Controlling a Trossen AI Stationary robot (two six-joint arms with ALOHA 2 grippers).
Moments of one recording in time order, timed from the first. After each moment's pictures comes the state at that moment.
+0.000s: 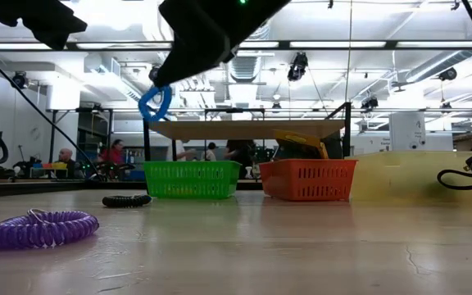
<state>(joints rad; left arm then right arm) -0.61 0.52 0.53 -0.43 -0.60 -0.18 0.24 2.03 1.53 -0.14 0.50 -0.11</state>
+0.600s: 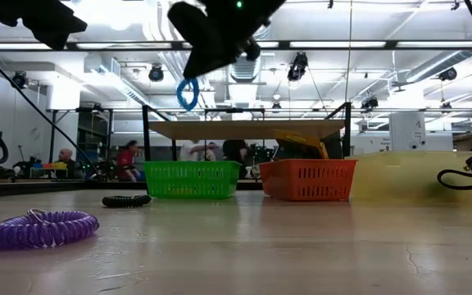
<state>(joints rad) -0.61 0.52 0.53 -0.42 -0.60 -0.18 0.13 1.95 1.57 -0.25 0.64 0.11</state>
